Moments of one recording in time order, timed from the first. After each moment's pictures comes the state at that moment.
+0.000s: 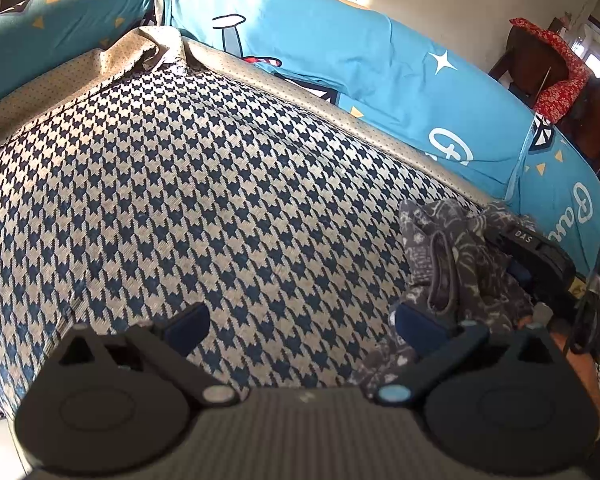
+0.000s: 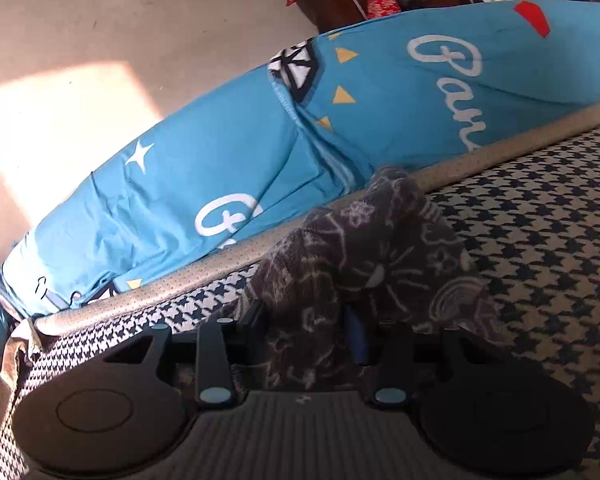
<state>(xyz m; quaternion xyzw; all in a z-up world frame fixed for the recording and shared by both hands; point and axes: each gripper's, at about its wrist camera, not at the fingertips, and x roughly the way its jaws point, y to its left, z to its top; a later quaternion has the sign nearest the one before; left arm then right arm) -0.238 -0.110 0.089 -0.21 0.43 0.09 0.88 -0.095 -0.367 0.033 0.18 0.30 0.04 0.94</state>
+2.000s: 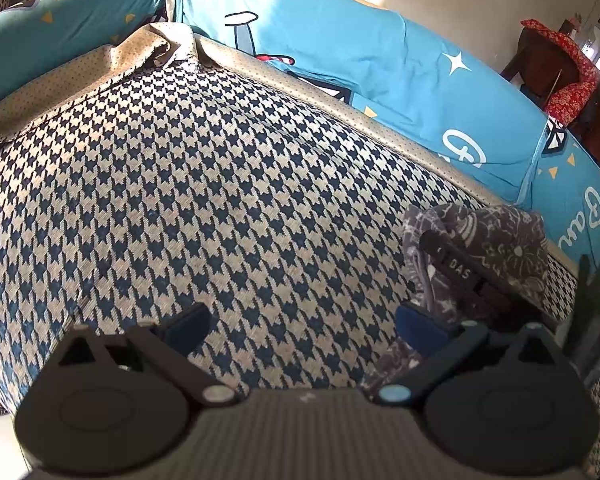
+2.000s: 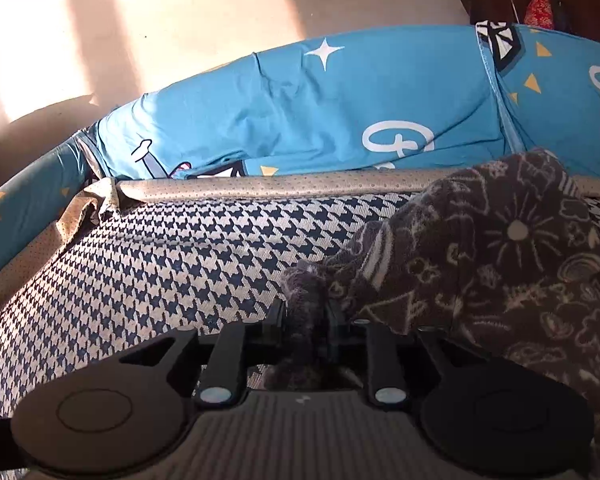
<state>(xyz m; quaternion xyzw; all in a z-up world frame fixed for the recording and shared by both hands) -0.235 -0.106 0.087 -0.21 0.43 0.12 0.87 -0.136 -0.280 0.032 0.06 0.31 0.19 0.93</state>
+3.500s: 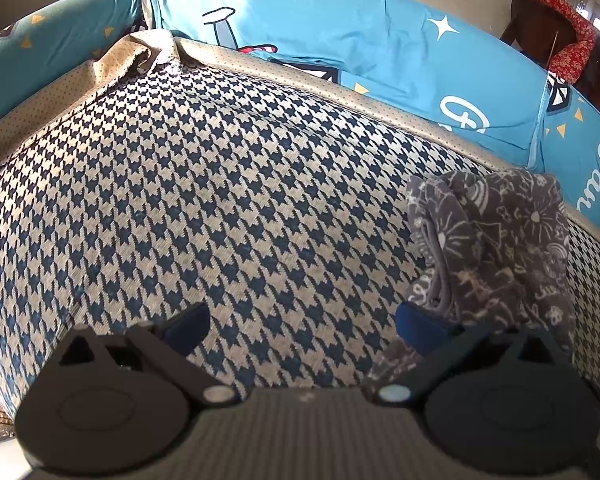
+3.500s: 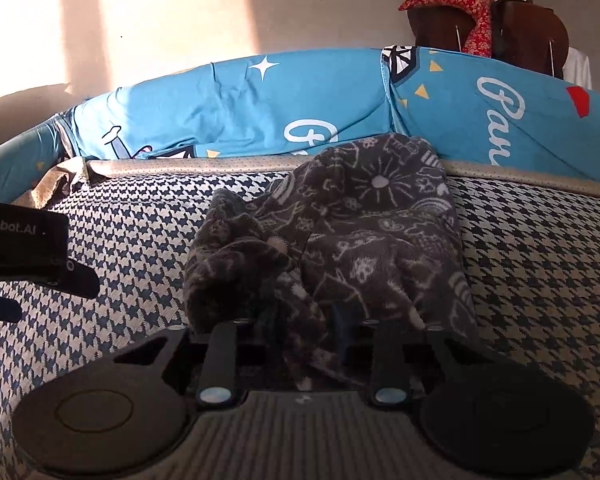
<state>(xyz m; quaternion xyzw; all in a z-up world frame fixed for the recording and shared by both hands) -0.225 -0.130 0.070 -0.15 0.45 0.12 0.87 -0.237 -0.336 0.044 0.00 0.29 0.13 0.95</state>
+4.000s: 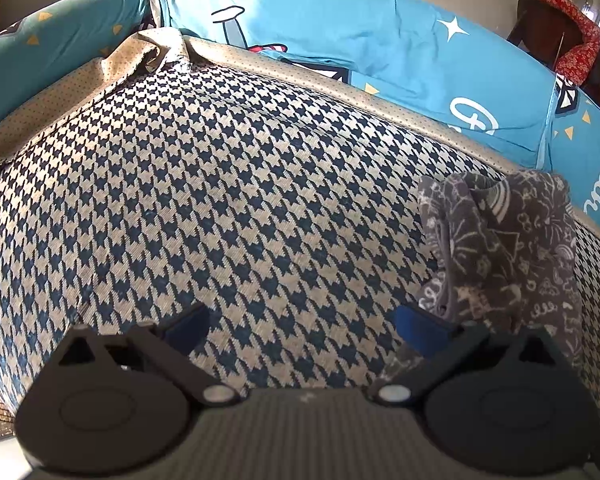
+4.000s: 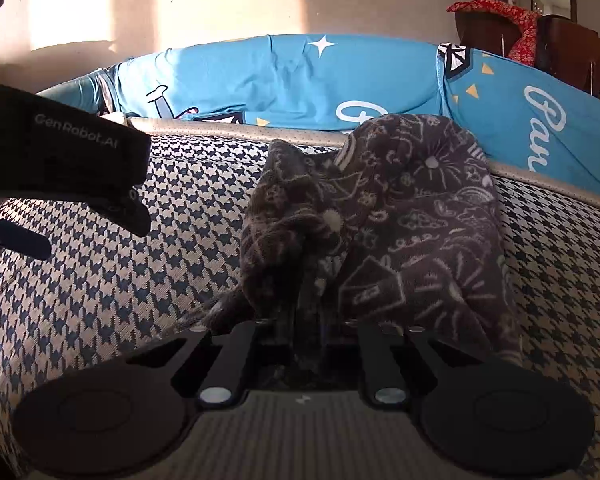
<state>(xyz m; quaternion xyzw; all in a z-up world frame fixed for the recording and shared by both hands) -0.227 -0.123 0.069 -0.15 0.45 0.13 0.87 -0.253 -0.313 0.033 -0.04 0.31 0.16 0.94</state>
